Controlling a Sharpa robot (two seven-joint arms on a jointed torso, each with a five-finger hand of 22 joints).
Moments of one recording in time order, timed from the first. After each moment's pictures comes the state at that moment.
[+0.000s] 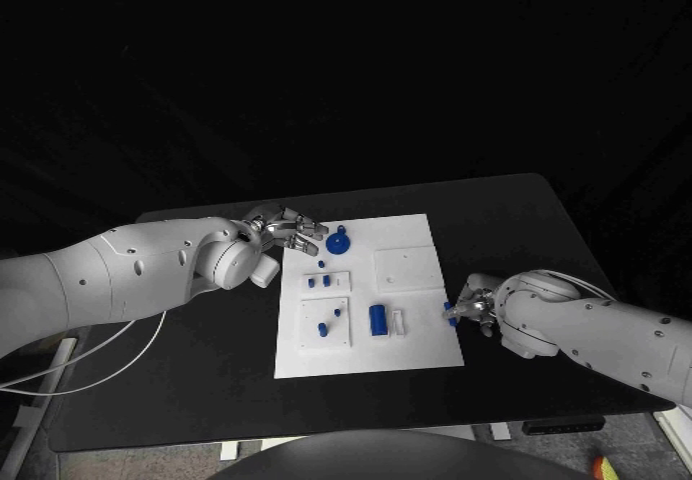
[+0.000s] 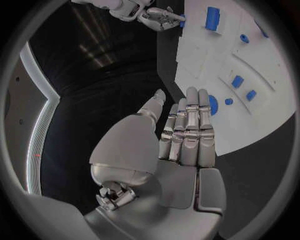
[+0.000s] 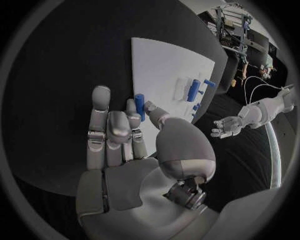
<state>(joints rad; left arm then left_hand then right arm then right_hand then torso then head) 1.22 -0.75 -0.23 1.25 -0.20 -0.24 0.07 1.30 0.02 0.10 -0.11 0.07 1.04 0.14 0.06 0.06 1.18 0.10 0.06 0.06 1.36 0.05 0.07 0.25 0.08 1.18 0.03 0.11 0.38 1.04 -0.72 -0.12 1.33 -1.19 -0.08 -0.56 1.05 0.02 0.46 -0.10 0.05 1.09 0.04 0.10 0.52 1.24 -0.03 1.06 1.06 1.46 -0.10 1.09 1.11 0.08 1.47 -0.12 0.22 1.31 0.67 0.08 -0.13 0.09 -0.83</state>
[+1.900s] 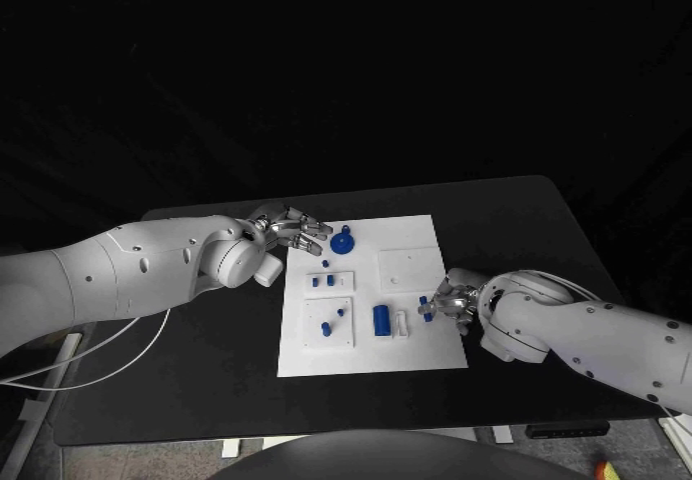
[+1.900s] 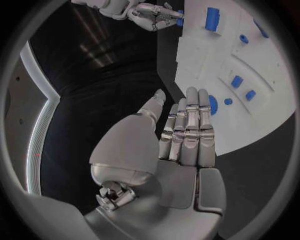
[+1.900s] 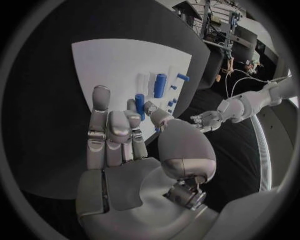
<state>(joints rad) 1.22 -0.75 -0.23 1.25 -0.20 -0.23 0.07 1.30 0.02 0.10 -0.11 0.07 1.04 0.14 0.06 0.07 1.18 0.10 0.06 0.06 1.36 0.05 0.07 0.25 0.09 1.18 0.03 0.11 0.39 1.05 -0.71 -0.11 1.48 -1.15 -0.16 -0.56 0.99 0.01 0.51 -0.16 0.05 1.11 0.03 0.14 0.54 1.25 -0.05 1.05 1.05 1.46 -0.10 1.09 1.10 0.08 1.46 -0.12 0.22 1.31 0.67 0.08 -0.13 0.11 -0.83</state>
